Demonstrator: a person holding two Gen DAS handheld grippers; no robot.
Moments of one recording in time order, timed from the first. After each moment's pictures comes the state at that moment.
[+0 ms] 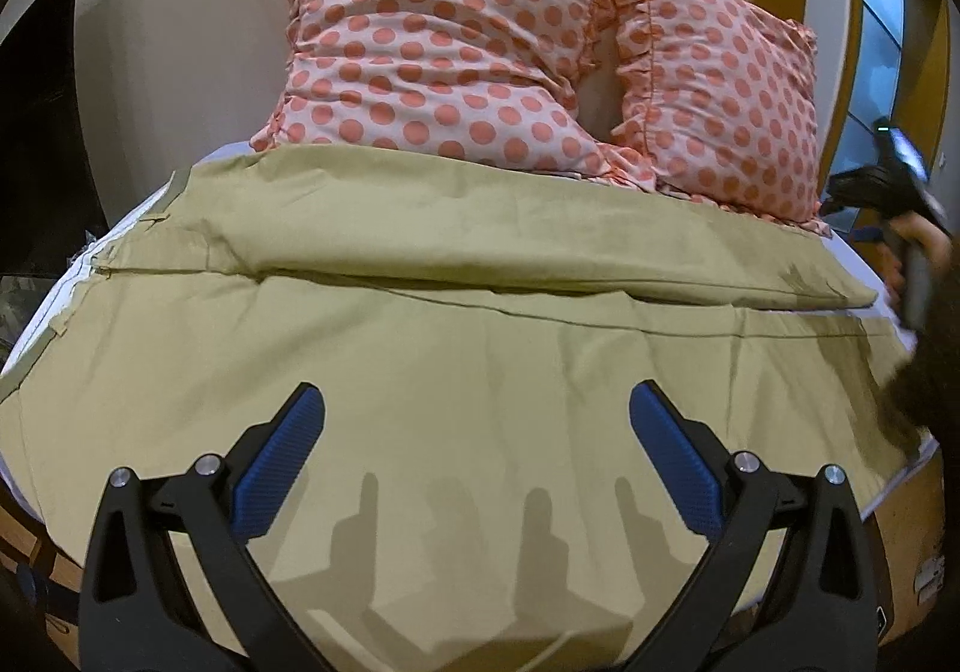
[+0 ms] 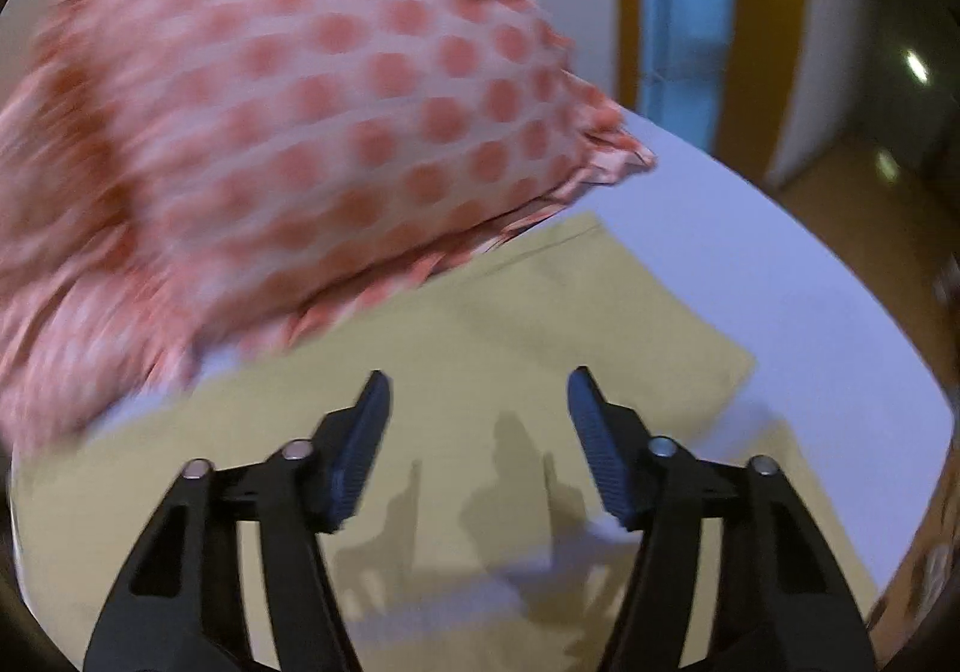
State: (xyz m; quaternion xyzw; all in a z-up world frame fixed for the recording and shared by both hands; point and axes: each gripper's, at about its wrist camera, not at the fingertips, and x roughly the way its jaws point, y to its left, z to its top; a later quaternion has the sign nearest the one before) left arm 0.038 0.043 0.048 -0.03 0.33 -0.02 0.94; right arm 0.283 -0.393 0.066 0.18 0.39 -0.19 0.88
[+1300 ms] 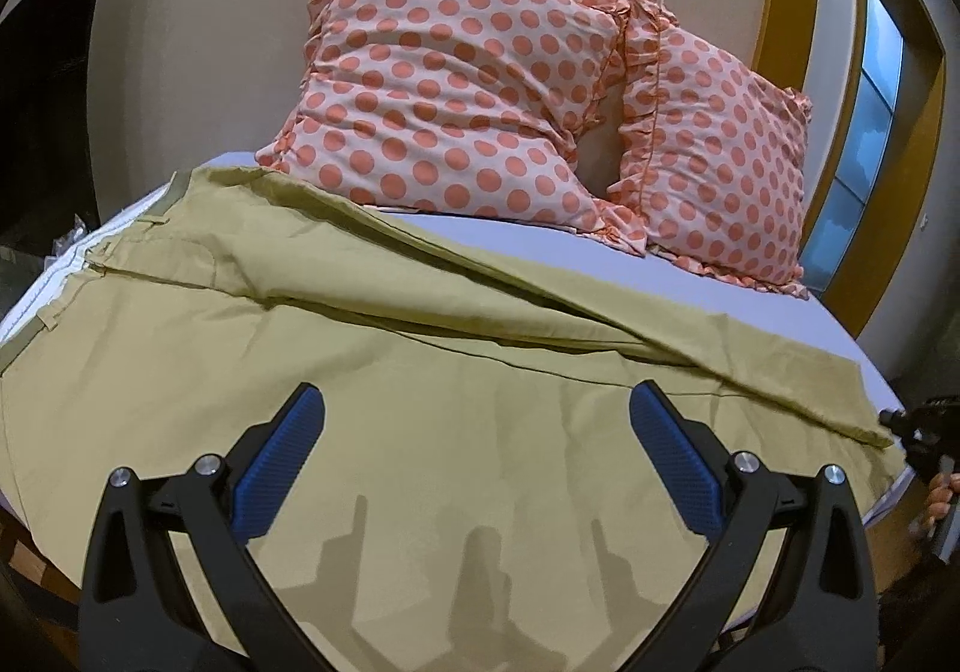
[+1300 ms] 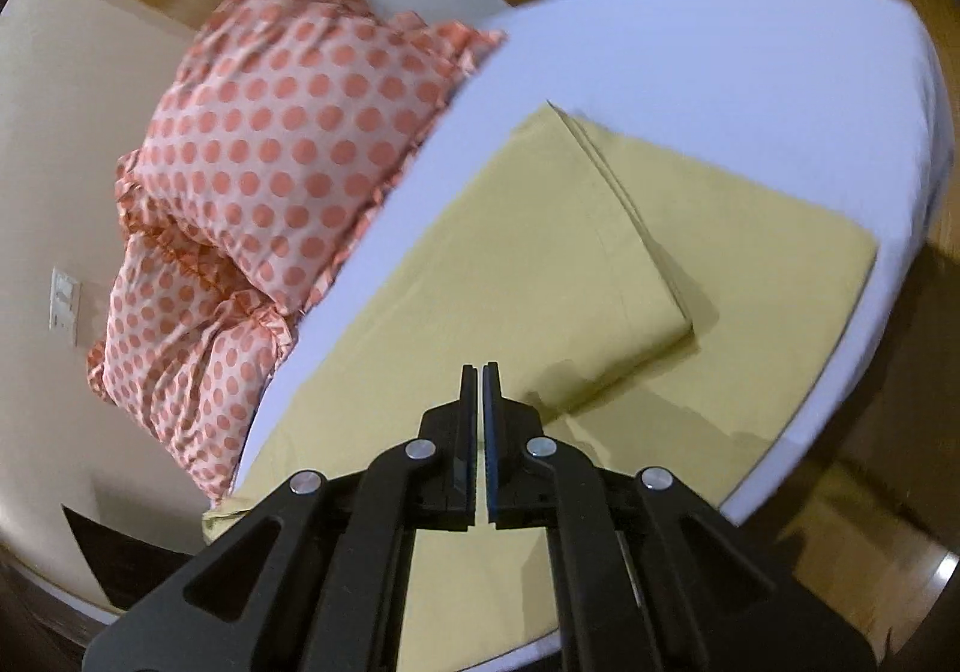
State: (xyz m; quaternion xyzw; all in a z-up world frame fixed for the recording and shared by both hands) left arm 0.030 0.072 0.061 -0.09 0.29 -0.04 0.95; right arm 0.048 -0.465 -0.014 0.45 0.31 -0.06 0.83
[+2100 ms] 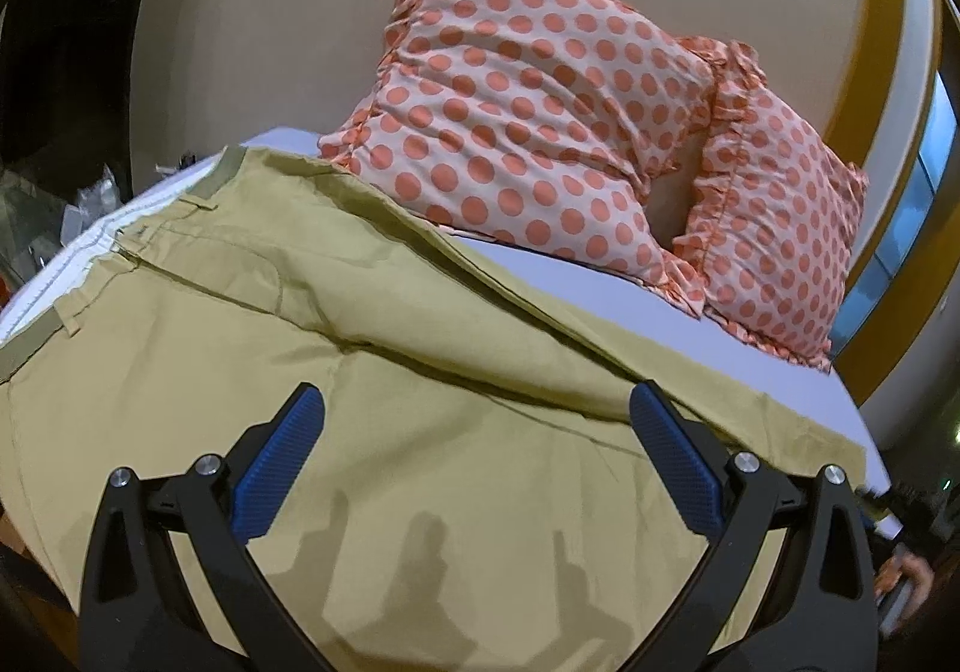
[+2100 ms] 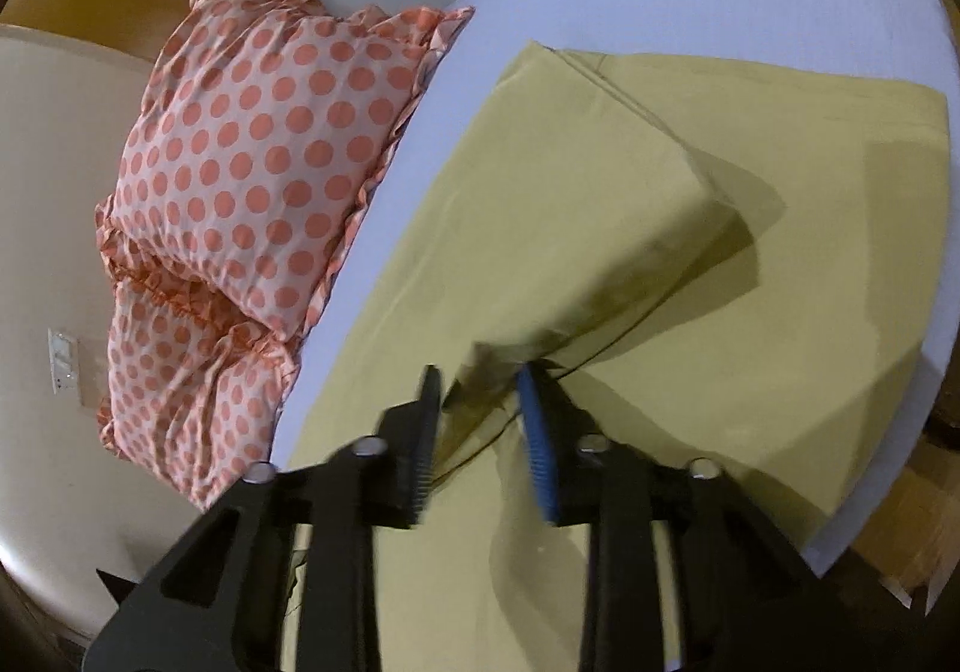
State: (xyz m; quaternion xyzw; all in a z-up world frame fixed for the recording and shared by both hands) left arm 0.074 0.148 0.075 -0.17 0.30 -0.01 0.94; right arm 0.065 -0.443 -0.043 0.52 0.29 -0.08 0.80
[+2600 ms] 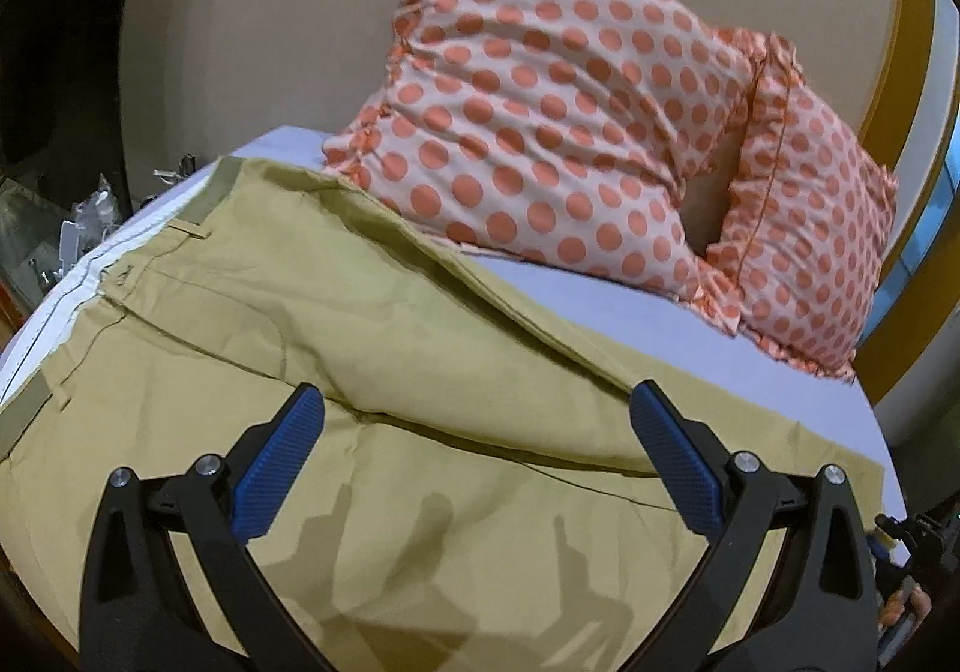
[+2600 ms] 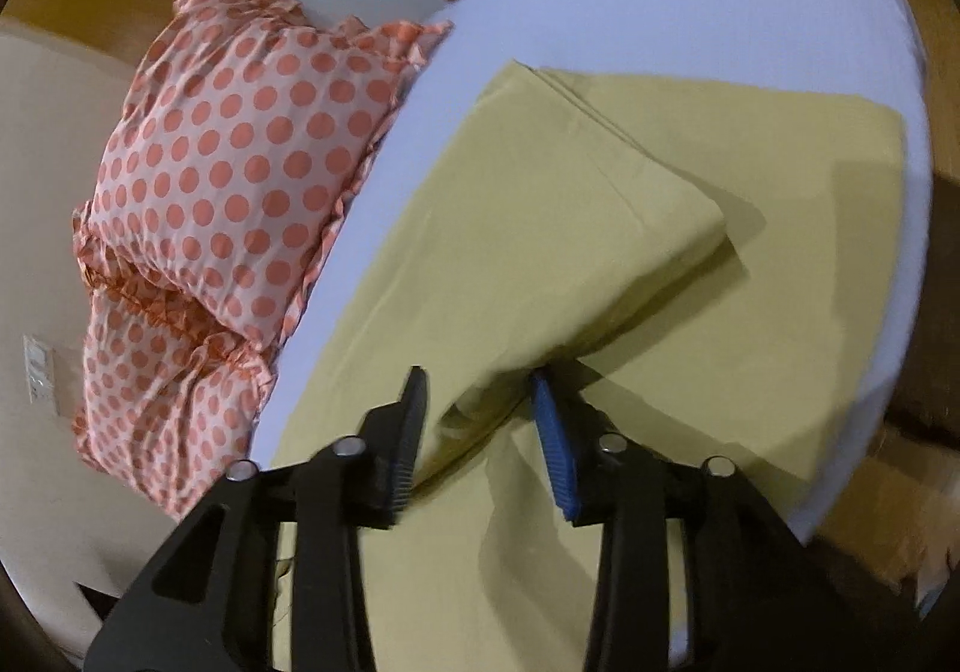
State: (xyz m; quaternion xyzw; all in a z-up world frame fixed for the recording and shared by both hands) left arm 0.125 0.163 0.081 -0.15 0.34 0.01 0.93; right arm 0.063 -0.437 -0.031 0.49 0.29 -0.13 0.81
